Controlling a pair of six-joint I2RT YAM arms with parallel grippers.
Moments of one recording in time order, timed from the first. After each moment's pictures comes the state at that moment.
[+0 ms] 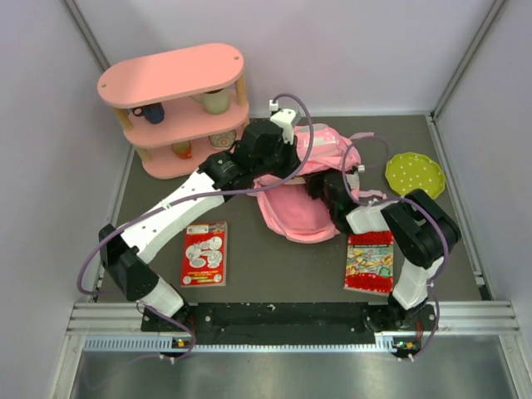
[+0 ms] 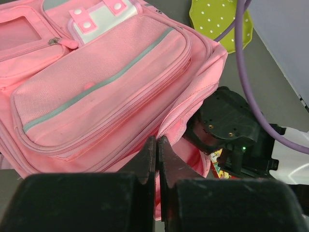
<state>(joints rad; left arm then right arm) -0.80 1.56 1.59 -0.49 -0.02 -0.35 0.56 1.76 0.70 0.81 0.26 1.54</state>
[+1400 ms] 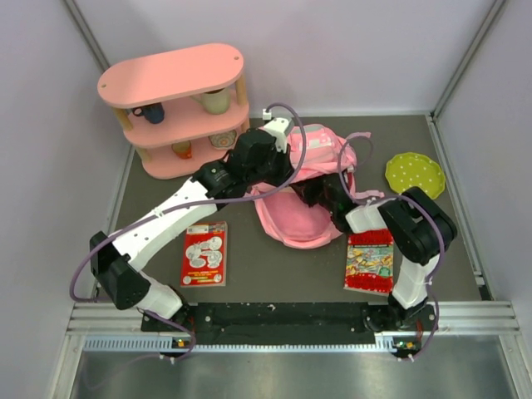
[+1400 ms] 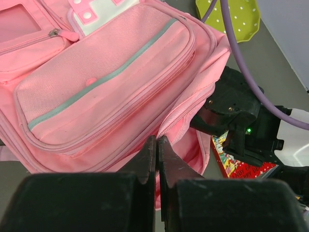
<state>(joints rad) -0.79 1.48 1.48 -0.47 -0.02 -0.35 0.55 1.82 0.73 0.74 0.03 1.54</state>
